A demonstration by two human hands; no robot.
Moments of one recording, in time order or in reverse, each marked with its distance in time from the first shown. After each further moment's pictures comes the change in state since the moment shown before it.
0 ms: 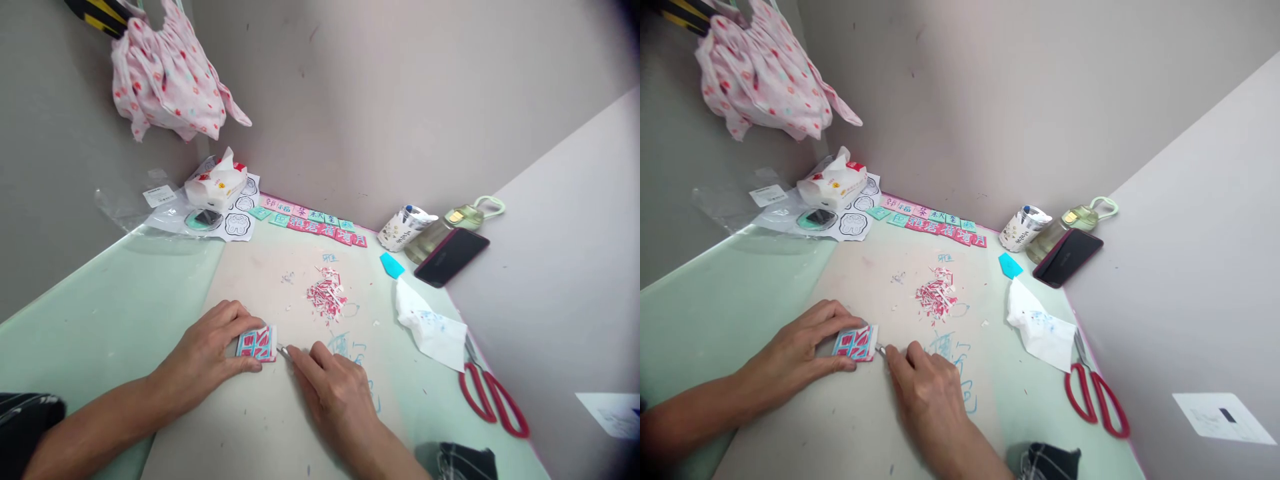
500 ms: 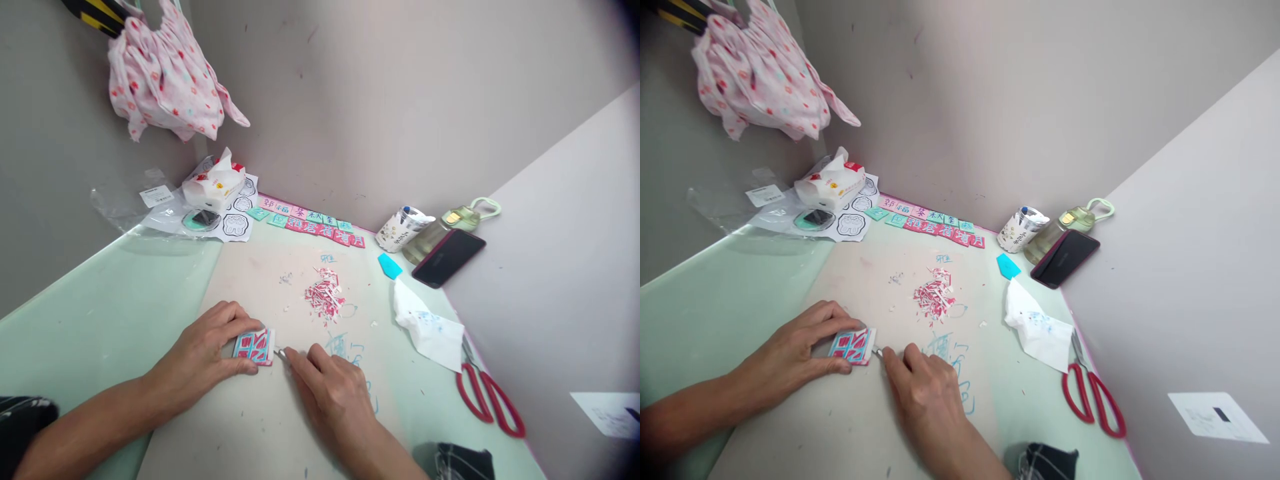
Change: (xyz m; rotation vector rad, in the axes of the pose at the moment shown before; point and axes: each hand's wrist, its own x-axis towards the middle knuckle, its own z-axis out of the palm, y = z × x) left_hand 0.000 -0.003 0.001 -0.025 0.016 0.037; right_hand 0.000 0.002 0.000 -0.008 -0.008 -0.022
